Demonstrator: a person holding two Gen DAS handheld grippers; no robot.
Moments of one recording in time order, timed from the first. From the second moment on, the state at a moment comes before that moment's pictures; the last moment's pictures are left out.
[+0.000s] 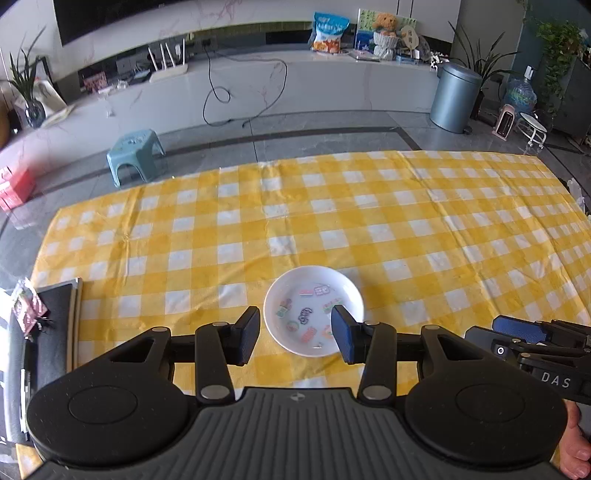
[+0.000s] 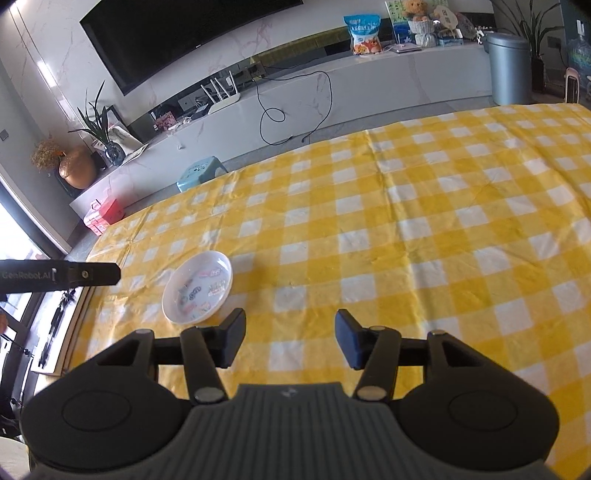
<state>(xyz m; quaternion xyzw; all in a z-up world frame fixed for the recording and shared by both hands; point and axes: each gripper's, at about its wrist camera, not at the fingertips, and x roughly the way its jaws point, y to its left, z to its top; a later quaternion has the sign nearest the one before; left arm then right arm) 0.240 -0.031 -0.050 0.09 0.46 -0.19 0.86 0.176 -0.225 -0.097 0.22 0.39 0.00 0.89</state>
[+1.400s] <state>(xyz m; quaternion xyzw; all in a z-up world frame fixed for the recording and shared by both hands) 0.294 -0.014 -0.100 0.06 0.52 -0.22 0.82 0.269 -0.175 -0.144 0.30 0.45 0.02 0.84</state>
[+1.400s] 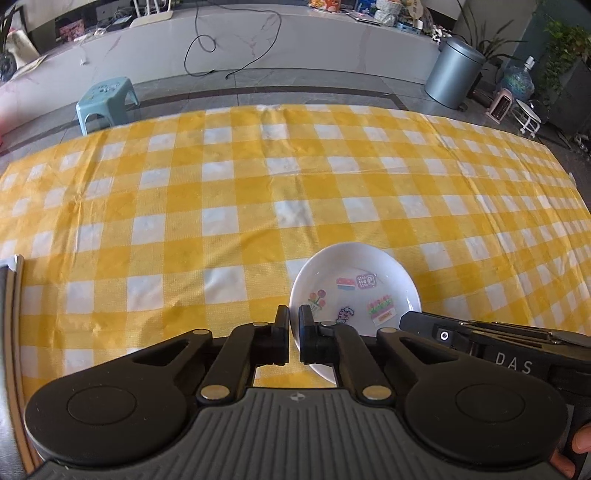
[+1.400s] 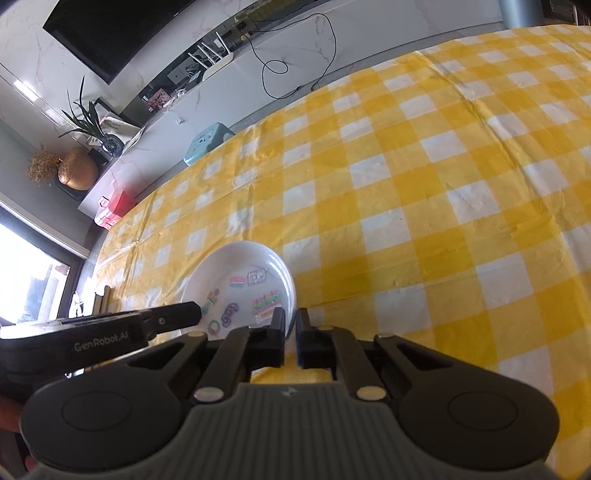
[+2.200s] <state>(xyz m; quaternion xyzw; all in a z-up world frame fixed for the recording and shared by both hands) 0.136 -0.099 -0.016 0.06 0.48 -0.22 0.85 0.099 -0.259 -0.075 0.36 0.40 0.00 0.84</state>
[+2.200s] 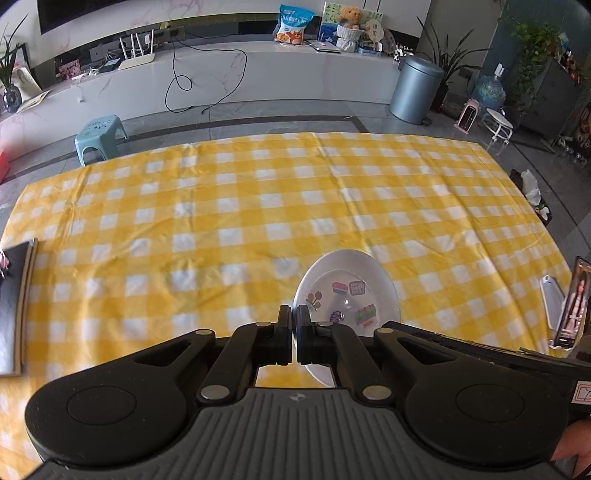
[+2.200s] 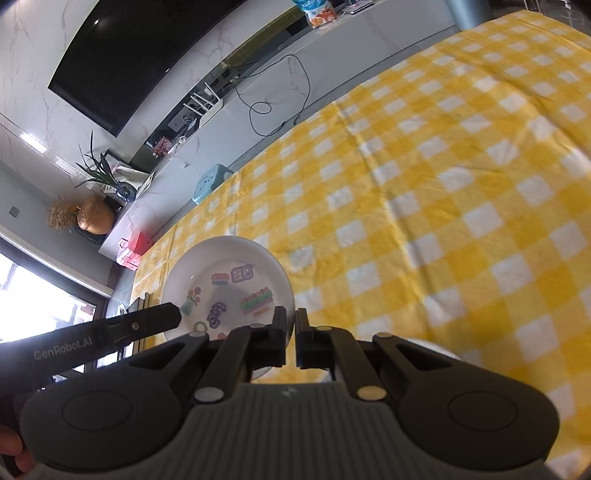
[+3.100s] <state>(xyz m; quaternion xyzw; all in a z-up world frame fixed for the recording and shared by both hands) 0.063 -0.091 -0.108 -0.13 0.54 -0.15 0.82 0.012 -0.289 -0.122 0.37 0.44 -0.05 0.81</state>
